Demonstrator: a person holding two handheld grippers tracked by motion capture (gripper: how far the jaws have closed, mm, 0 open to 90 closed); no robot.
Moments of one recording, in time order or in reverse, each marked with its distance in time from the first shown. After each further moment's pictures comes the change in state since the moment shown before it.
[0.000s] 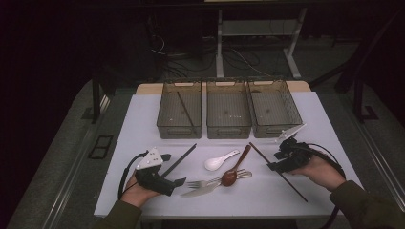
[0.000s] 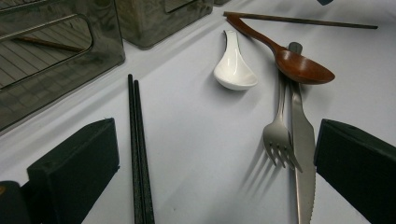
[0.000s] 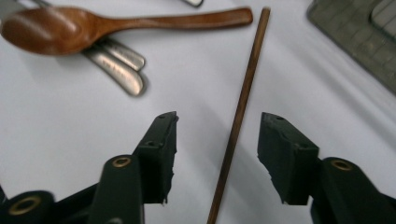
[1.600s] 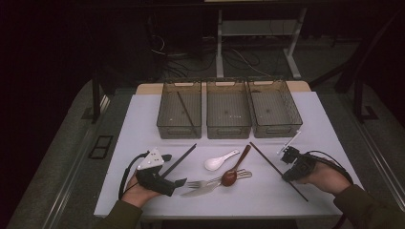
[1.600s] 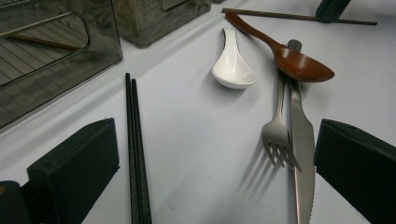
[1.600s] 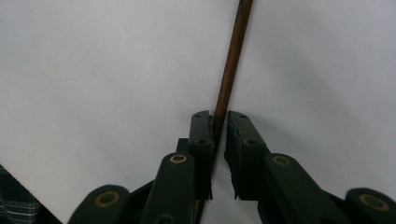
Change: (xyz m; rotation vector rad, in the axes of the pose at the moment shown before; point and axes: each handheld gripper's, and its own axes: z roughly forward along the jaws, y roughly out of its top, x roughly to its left) left arm -0.001 0.000 0.002 0.007 -0.001 0.005; right arm -0.003 -0.022 0.017 0.307 -0.022 0.073
